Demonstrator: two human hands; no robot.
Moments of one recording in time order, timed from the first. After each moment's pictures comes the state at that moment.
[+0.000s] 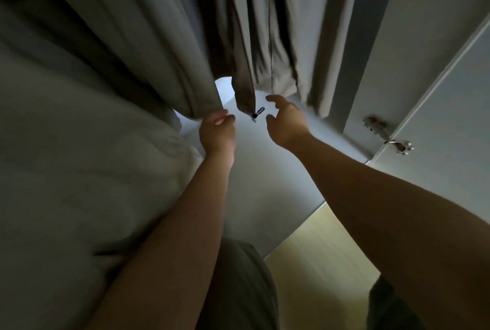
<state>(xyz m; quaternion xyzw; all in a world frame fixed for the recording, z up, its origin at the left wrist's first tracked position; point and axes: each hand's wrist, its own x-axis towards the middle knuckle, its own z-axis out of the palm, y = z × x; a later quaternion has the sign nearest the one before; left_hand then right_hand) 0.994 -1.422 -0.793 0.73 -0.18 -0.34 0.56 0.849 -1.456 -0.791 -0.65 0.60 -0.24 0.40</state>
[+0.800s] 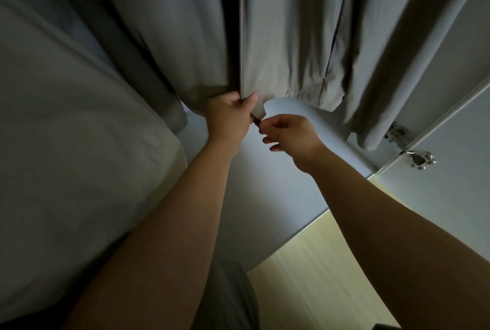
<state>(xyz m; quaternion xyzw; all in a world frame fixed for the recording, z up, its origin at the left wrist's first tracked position) 0.985 -1.444 -0.842 0.67 -0.37 -0.35 0.53 0.842 -1.448 -0.862 -0.52 0.50 -0.31 0.62</state>
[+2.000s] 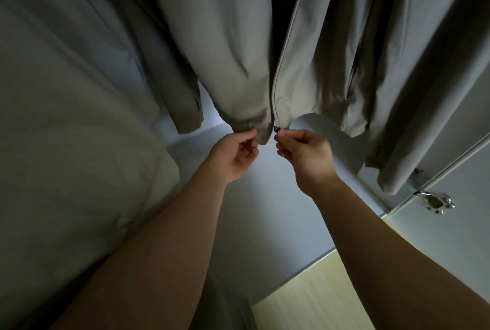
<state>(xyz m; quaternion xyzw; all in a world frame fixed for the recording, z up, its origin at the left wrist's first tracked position) 1.013 -1.445 -0.866 0.48 -0.08 -0.65 0.58 0.849 -1.461 -0.862 -0.39 0.46 -0.48 0.64</state>
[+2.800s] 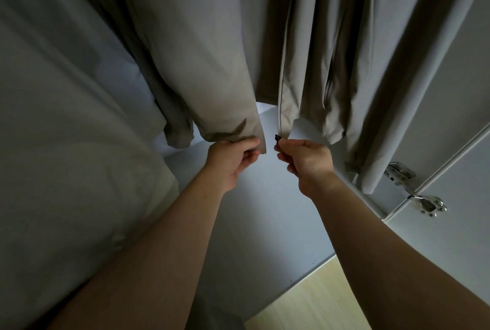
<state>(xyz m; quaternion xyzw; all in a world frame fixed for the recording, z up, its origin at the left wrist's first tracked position) 0.997 -1.437 -0.849 0.60 -0.21 -0.55 0.55 0.838 -1.468 -0.856 -0.37 0.54 -0.42 0.63</state>
